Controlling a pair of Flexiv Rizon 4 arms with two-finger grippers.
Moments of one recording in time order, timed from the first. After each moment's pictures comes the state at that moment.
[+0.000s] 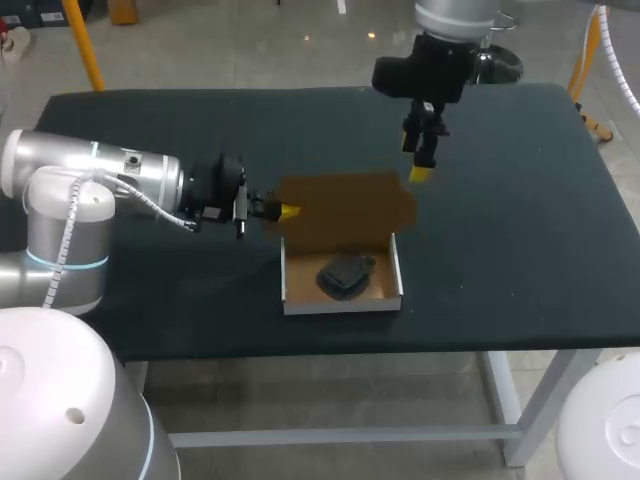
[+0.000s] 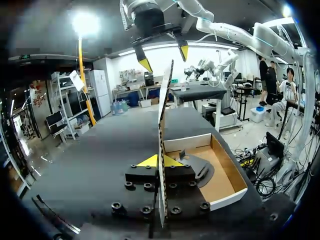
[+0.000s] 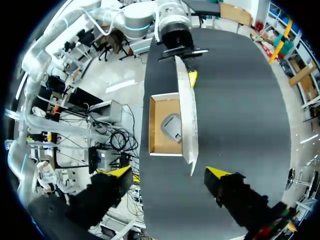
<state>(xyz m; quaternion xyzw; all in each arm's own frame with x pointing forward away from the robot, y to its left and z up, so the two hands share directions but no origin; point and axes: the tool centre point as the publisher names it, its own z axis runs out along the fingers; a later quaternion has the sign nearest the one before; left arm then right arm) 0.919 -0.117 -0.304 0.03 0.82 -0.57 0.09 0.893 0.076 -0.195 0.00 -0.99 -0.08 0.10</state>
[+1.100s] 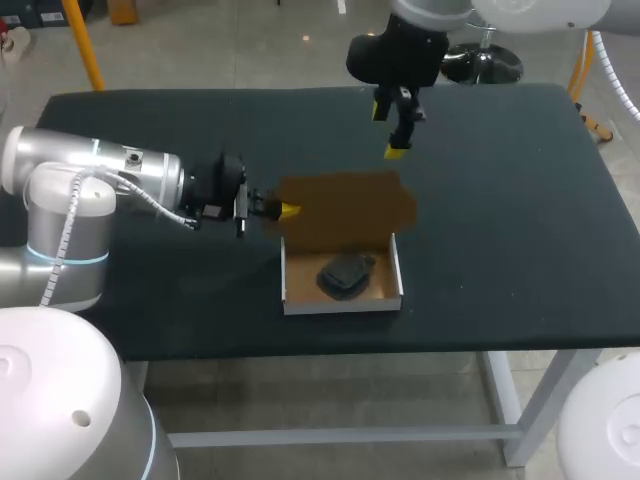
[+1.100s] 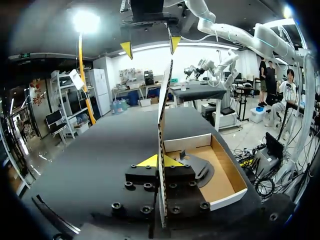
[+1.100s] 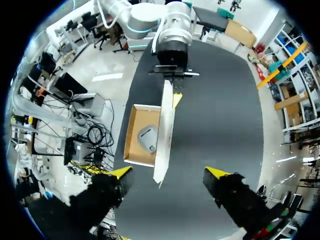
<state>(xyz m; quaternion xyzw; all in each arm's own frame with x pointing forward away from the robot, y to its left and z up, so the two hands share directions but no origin) 0.921 -0.118 -0.303 0.02 0.82 -0.57 0.09 0.933 0.118 -0.169 0.07 -0.99 -0.09 -0.02</state>
